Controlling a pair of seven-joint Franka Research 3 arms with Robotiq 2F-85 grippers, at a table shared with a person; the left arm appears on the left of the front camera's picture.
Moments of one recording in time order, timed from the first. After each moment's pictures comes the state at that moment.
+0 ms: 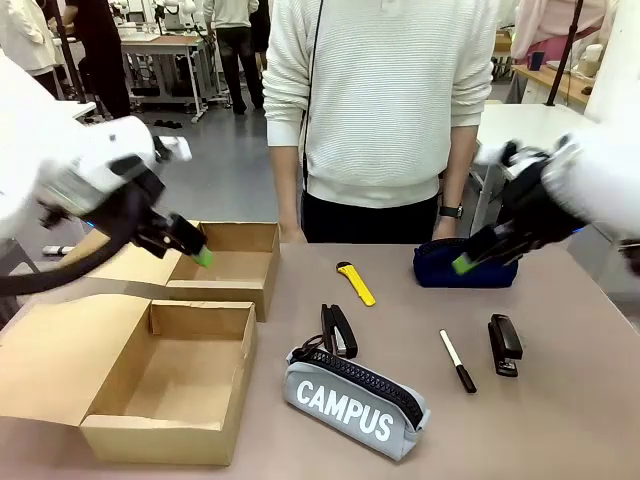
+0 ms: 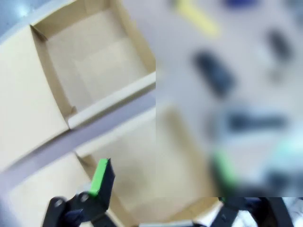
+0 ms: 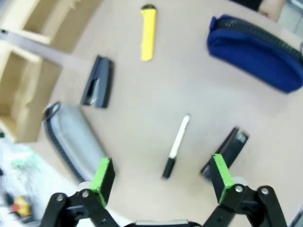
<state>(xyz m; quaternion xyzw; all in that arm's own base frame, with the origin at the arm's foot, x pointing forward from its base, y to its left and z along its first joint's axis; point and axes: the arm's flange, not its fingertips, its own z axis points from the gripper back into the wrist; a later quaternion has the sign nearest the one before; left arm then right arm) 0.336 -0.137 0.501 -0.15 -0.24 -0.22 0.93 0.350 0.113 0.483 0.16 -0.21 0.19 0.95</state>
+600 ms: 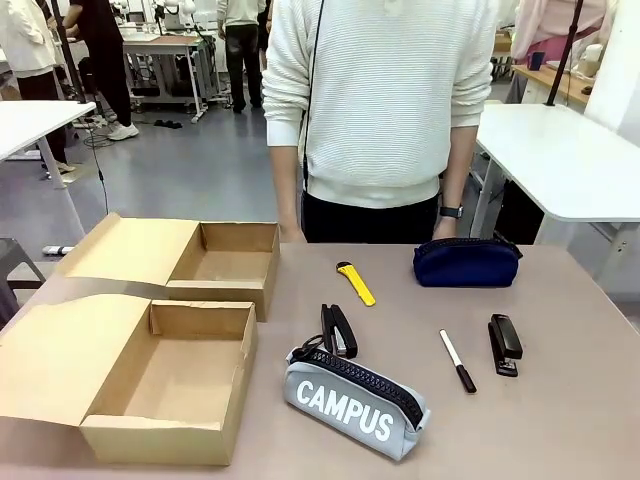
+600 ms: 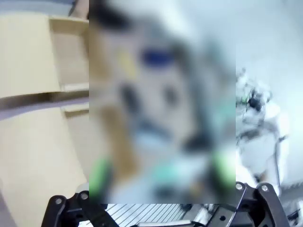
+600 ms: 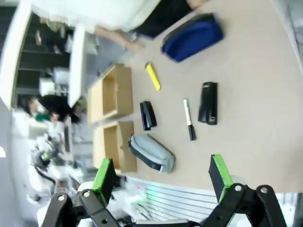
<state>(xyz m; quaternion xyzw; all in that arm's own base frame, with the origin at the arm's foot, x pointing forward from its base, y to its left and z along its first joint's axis) 0.256 0.122 0.556 -0.48 -0.28 -0.01 0.83 0.215 -0.174 0.538 0.41 -0.24 -0.19 0.86</state>
